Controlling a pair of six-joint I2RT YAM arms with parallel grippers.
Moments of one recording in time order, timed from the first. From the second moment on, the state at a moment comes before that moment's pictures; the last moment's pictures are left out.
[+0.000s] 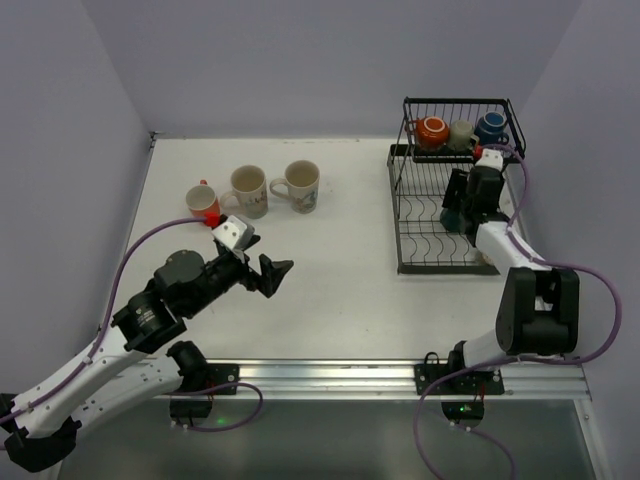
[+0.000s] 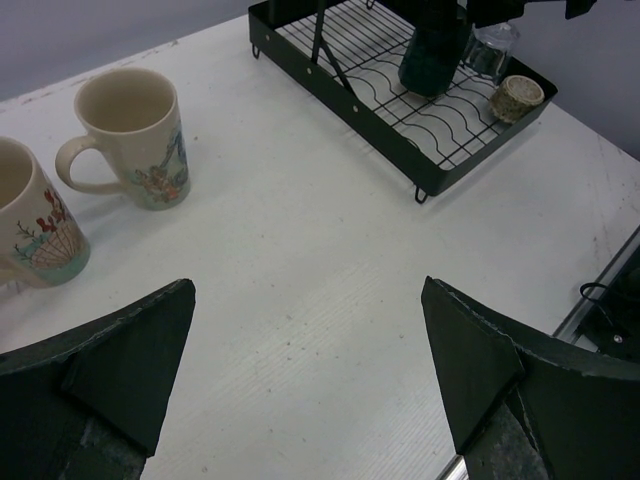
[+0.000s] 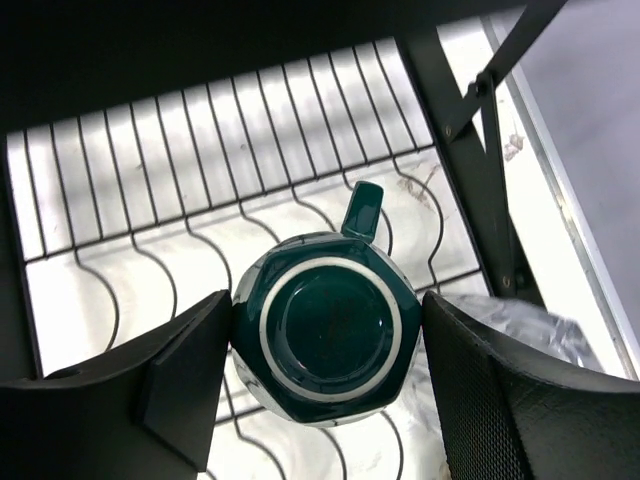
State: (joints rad) left arm -0.85 0.61 0.76 -0.31 -0.11 -0.14; right arm -0.04 1.51 0.93 0.06 0.24 0.10
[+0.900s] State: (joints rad) left arm -0.83 0.77 0.78 -0.24 0.03 -0.25; right arm 0.12 1.16 0.71 0.04 0.19 0.39
